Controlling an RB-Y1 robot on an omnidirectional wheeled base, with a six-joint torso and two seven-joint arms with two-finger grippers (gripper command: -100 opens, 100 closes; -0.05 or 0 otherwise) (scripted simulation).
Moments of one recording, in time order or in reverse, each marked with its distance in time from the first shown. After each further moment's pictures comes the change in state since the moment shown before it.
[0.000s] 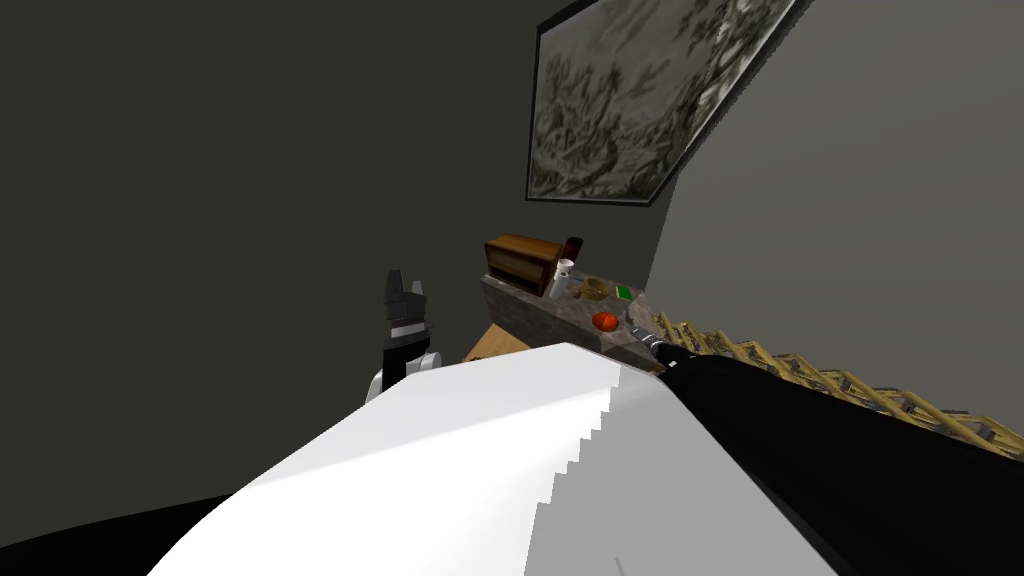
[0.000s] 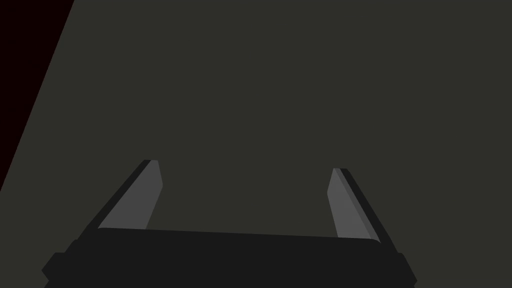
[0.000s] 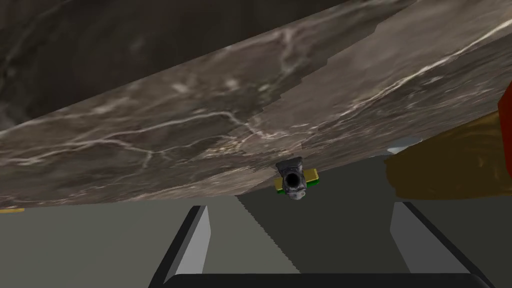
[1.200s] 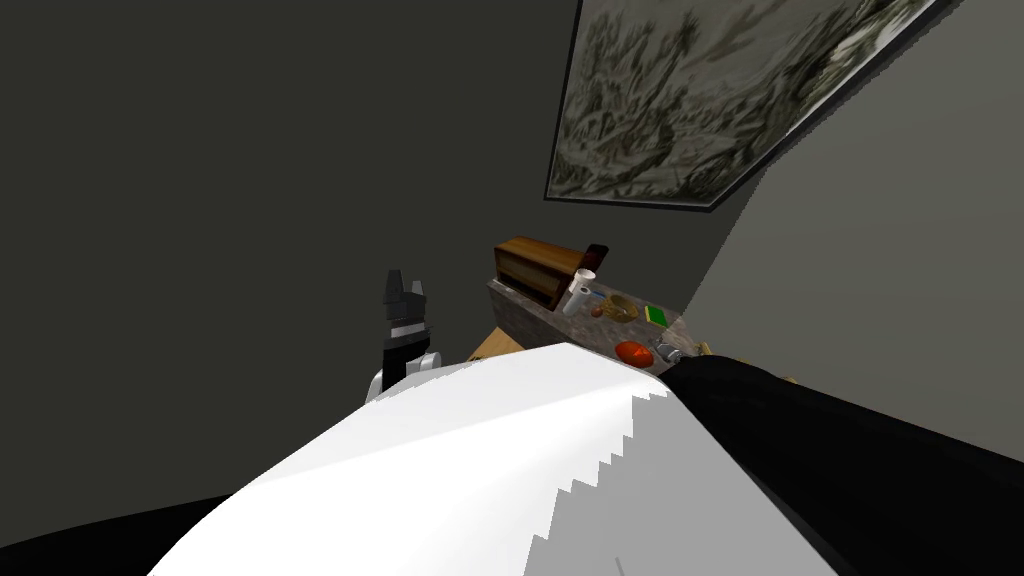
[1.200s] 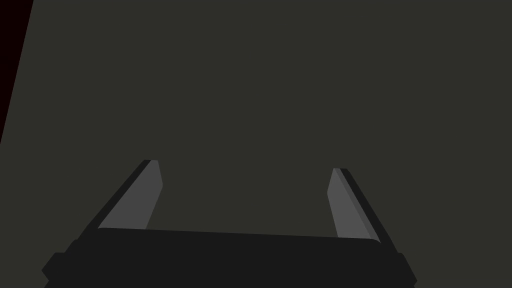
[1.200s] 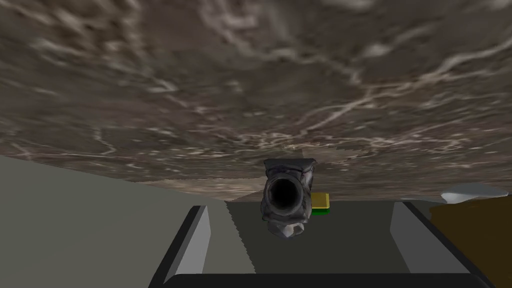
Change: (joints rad) left arm 0.000 0.000 0.000 0.000 0.000 0.000 0.000; right arm 0.011 -0.096 0.056 0.243 0.041 0.009 -0.007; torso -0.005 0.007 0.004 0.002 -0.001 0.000
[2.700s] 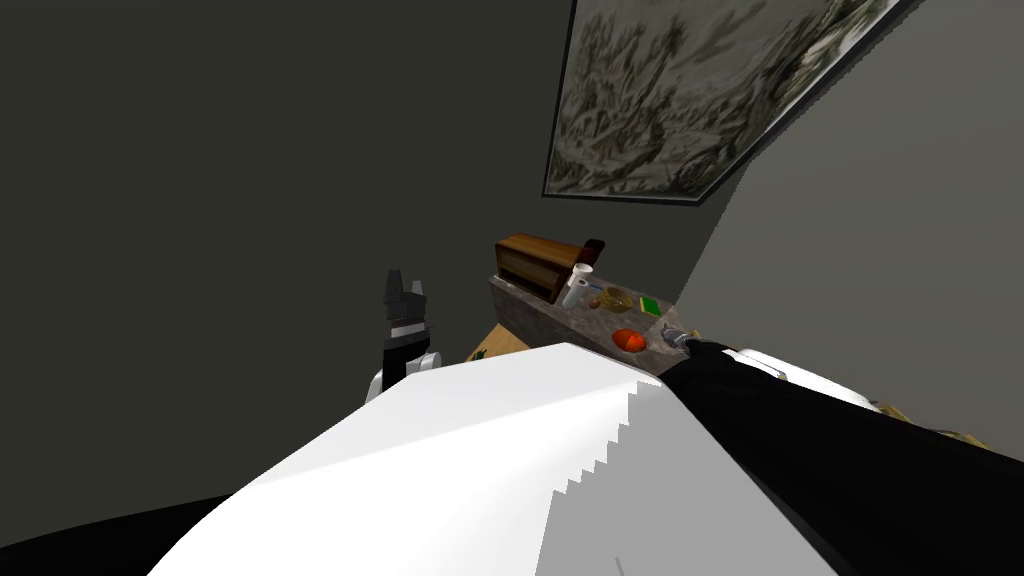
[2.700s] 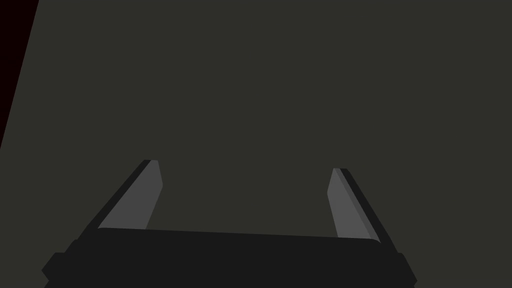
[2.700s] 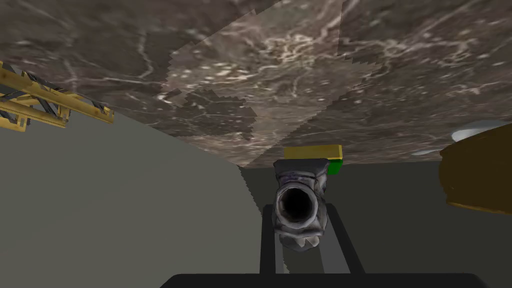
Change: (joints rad) left arm 0.000 0.000 0.000 0.000 0.000 0.000 0.000; right arm 0.019 -0.126 -0.051 -0.055 -0.050 0.077 -0.071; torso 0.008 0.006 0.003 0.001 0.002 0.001
